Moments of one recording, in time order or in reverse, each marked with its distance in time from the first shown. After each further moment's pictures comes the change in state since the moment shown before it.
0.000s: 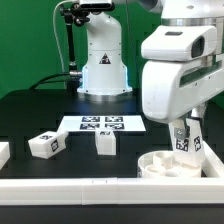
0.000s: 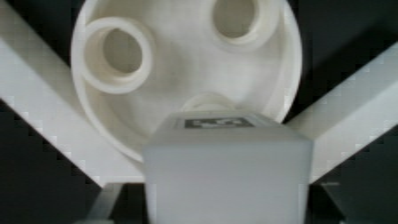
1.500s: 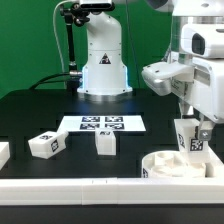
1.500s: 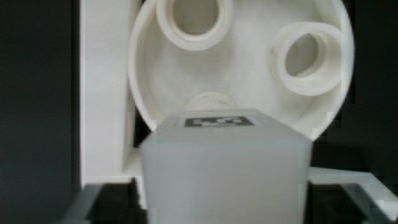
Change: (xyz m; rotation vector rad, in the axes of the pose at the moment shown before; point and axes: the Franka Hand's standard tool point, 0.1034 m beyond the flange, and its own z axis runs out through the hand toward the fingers) arm 0.006 -0.006 -0.001 -0.026 -0.035 -0.896
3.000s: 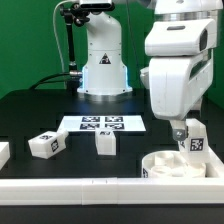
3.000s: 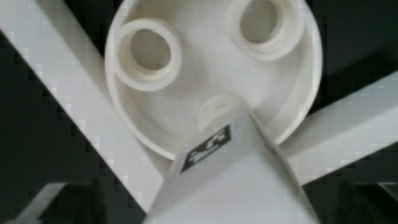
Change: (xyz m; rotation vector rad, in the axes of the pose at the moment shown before) arm -0.015 0.002 -0.006 0.011 0.067 0.565
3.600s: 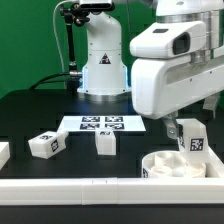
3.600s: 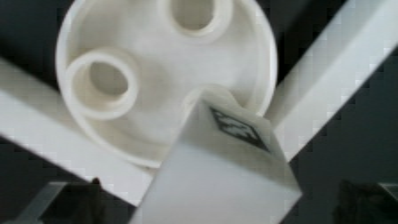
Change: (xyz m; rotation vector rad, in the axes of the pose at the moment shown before) arm 0.009 -0.006 0.000 0.025 0.028 0.366
